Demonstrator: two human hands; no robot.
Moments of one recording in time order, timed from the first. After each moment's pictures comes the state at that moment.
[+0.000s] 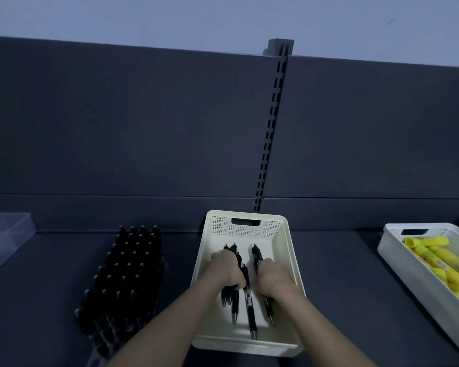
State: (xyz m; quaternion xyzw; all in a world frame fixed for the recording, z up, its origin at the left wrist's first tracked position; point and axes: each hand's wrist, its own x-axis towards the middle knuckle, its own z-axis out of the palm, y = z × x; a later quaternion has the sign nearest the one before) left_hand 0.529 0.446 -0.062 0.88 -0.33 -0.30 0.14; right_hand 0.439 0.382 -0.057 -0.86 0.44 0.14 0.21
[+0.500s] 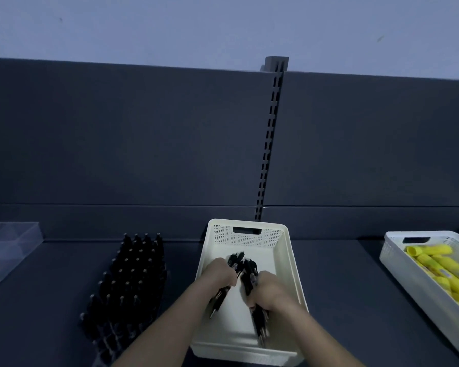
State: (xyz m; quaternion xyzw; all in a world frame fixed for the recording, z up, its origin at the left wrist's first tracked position) left_hand 0.536 0.456 -0.047 0.88 -0.27 -0.34 0.21; right_hand 0.435 0.393 -0.054 -0.83 0.43 0.09 0.33
